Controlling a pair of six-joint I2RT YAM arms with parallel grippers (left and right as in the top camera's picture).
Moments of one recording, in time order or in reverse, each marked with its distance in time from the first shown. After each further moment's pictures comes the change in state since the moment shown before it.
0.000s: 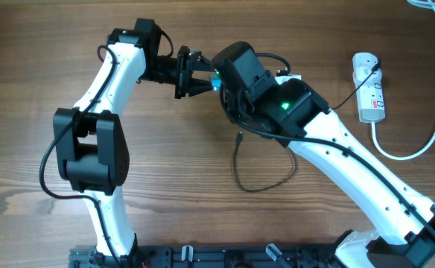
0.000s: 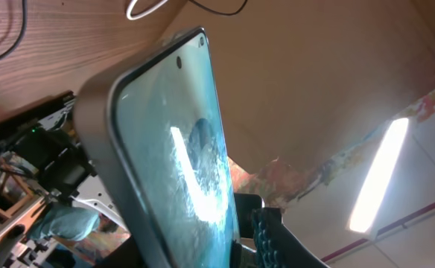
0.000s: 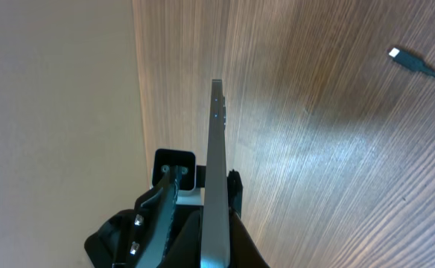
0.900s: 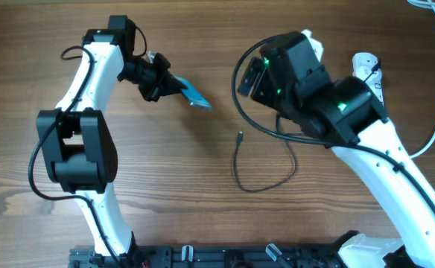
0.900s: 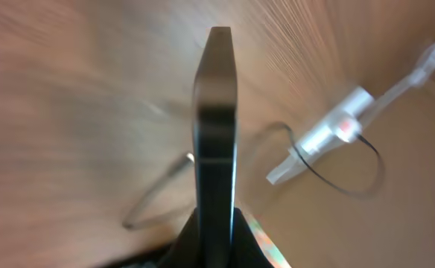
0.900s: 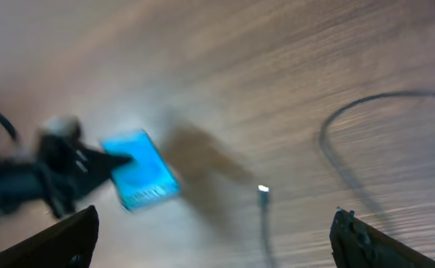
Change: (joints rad) left arm 0.114 0.000 -0.002 0.066 -0.736 0.019; right arm -0.142 -0.129 0.005 -0.162 -0.091 -1.204
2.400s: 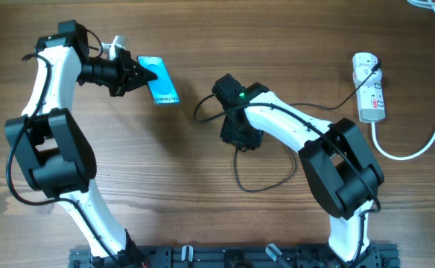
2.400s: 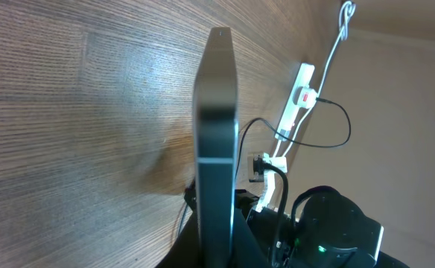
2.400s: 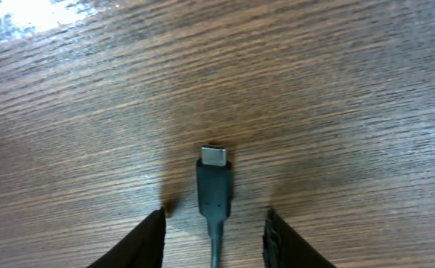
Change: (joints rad) left arm 0.222 0.000 0.000 -0.022 0.201 0.544; right arm 0.023 0.566 -0.261 0.214 -0.250 0.046
